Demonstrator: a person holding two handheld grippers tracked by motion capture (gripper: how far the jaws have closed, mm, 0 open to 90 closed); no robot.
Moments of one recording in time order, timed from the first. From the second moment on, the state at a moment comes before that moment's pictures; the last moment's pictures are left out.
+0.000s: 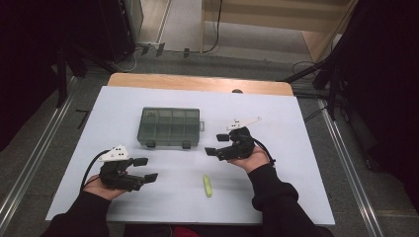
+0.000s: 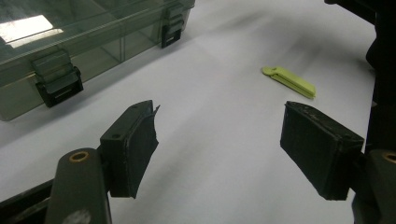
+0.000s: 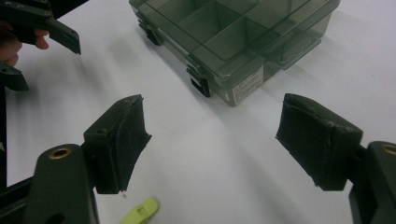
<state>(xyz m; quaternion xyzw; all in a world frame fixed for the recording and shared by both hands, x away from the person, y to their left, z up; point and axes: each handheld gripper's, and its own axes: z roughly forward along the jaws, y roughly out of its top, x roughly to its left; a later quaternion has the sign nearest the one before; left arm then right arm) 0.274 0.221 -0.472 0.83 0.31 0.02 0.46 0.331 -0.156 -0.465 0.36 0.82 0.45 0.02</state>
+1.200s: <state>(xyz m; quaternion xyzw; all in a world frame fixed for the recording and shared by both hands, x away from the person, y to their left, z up) 0.270 0.223 -0.474 0.83 0.31 0.02 0.45 0.356 -0.126 -0.493 0.37 0.84 0.39 0.01</state>
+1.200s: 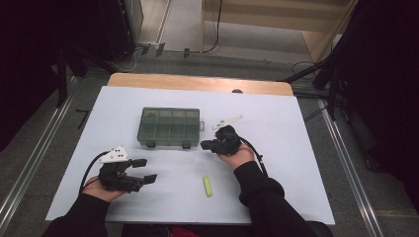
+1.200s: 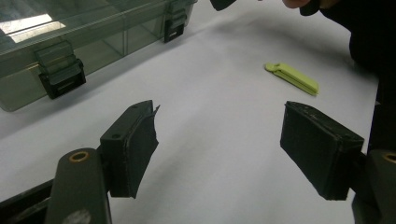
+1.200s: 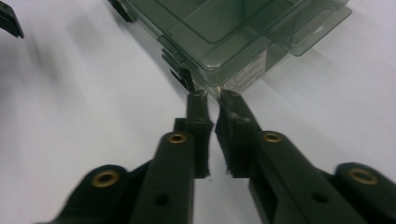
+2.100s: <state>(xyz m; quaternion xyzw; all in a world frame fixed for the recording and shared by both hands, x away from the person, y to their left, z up) 0.269 0.226 -0.474 0.83 0.32 0.02 0.45 0.364 -0.120 -0.496 0.38 0.84 0.38 0.00</state>
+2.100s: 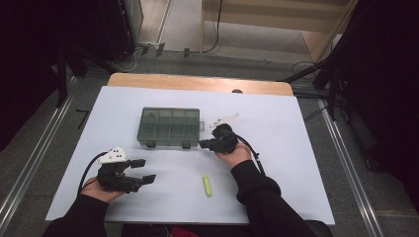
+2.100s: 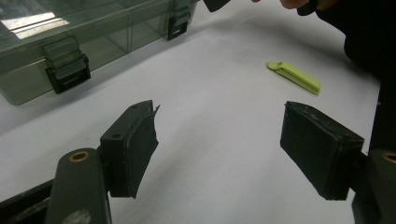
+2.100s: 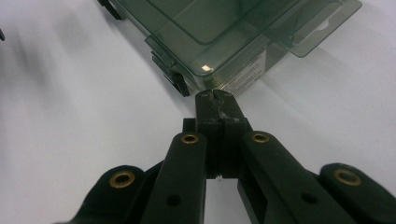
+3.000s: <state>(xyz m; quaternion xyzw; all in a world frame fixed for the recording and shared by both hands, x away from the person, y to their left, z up) 0.270 0.227 -0.474 0.83 0.32 0.02 0.45 0.362 -0.120 -0.487 0.38 0.83 0.40 0.00</state>
